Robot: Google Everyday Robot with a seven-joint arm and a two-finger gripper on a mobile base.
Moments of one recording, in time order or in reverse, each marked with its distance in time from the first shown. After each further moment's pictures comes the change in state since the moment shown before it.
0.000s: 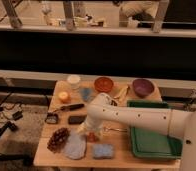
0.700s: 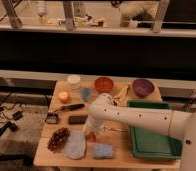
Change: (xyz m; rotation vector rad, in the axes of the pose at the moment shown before) arm 0.002 0.004 0.005 0.000 -0.011 -0.001
